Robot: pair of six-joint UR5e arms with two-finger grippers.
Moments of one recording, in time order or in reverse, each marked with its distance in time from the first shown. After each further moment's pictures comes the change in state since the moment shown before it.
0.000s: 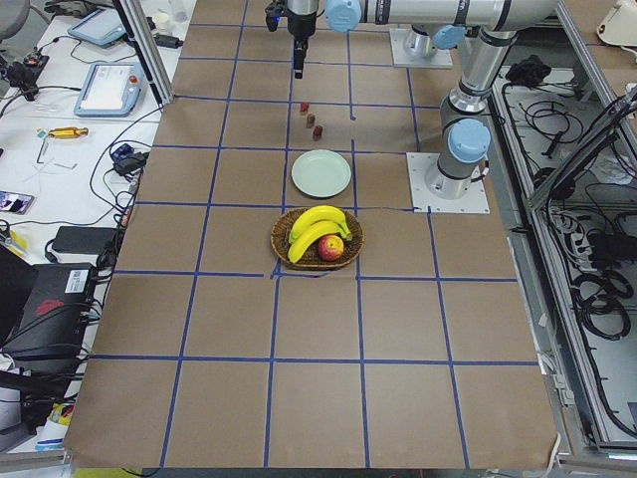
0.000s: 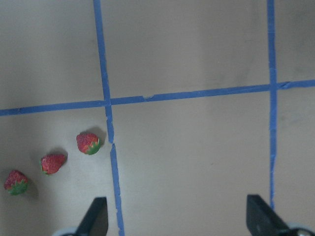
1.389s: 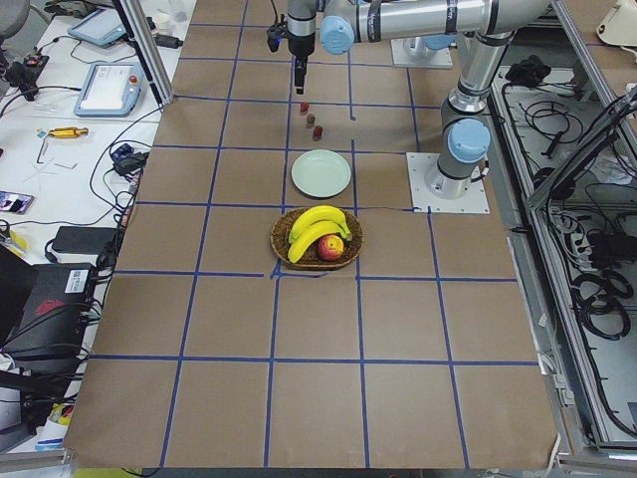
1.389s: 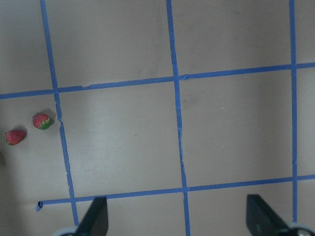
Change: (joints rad) left arm -0.013 -0.046 -0.129 0.156 -0.007 -0.013; right arm -0.176 -0.200 -0.050 0.253 -0.034 -0.151
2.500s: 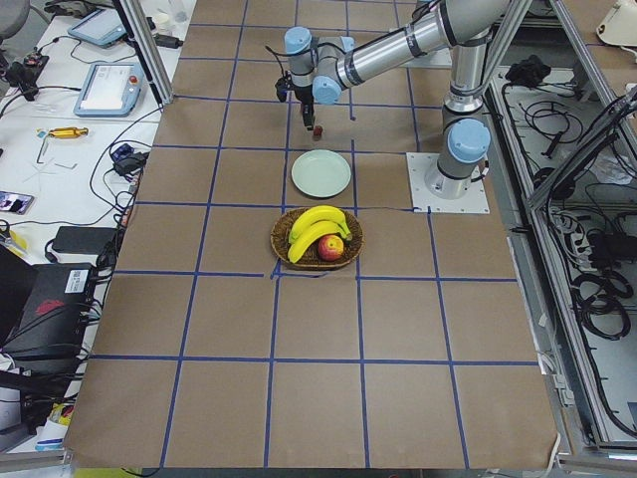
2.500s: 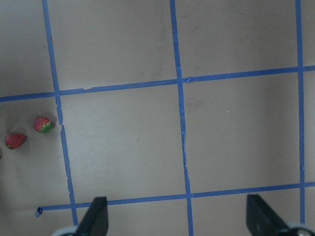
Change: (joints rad) left arm -0.031 -0.222 -0.220 0.267 -0.040 -0.078; right arm 0.003 -0.007 0.033 -0.054 0.003 0.001
